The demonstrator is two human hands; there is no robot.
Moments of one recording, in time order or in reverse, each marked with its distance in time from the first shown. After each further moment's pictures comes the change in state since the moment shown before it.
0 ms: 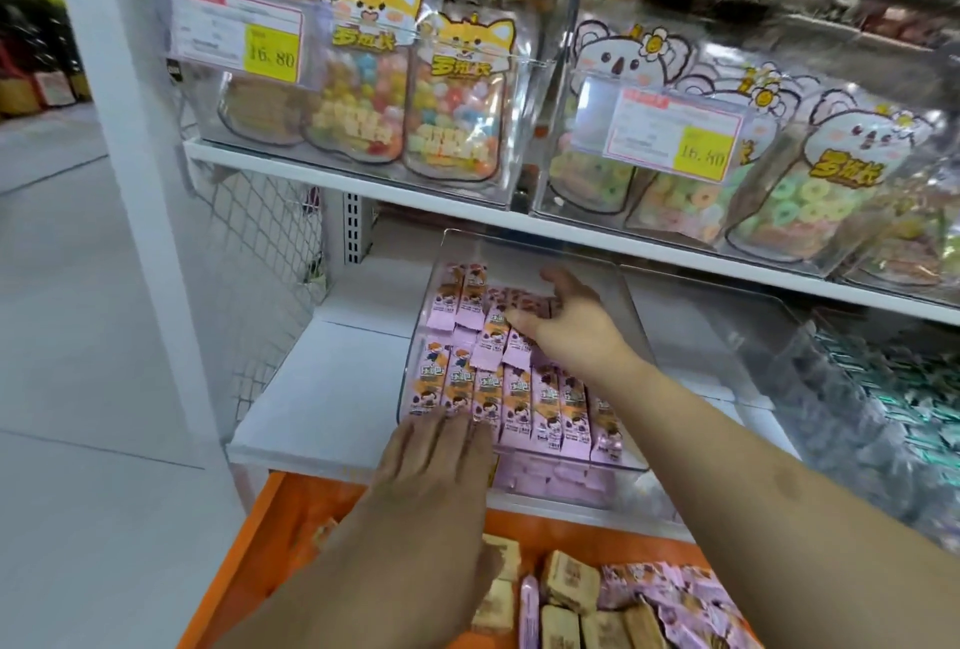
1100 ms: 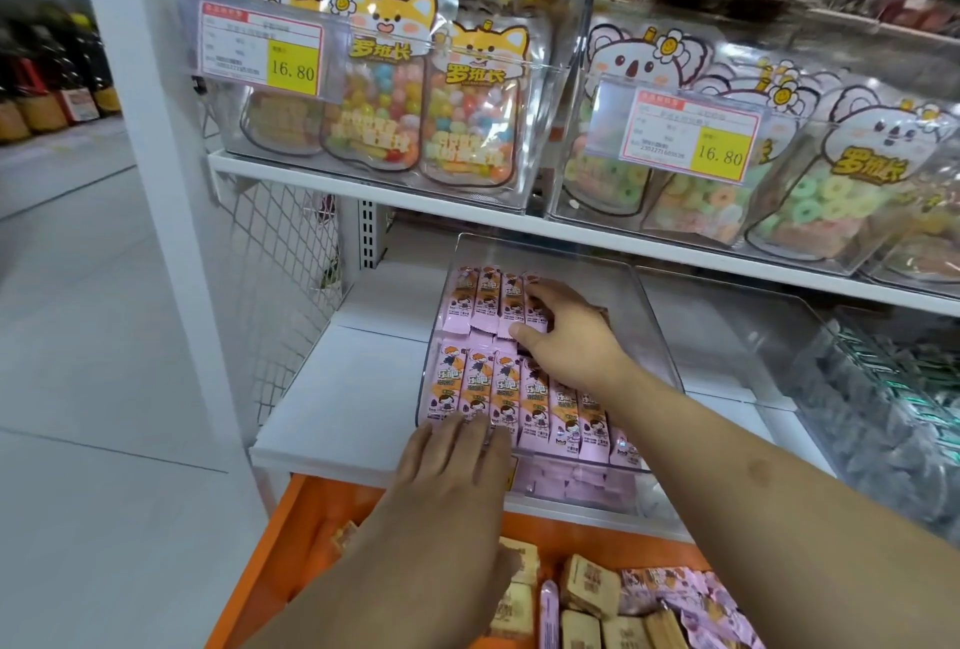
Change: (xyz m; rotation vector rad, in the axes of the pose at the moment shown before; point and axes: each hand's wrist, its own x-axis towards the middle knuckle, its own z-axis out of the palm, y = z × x) left_hand -0.001 -0.002 0.002 -0.031 0.049 0.012; right_hand 0.004 0.002 0.017 -0.283 -0.039 -0.200
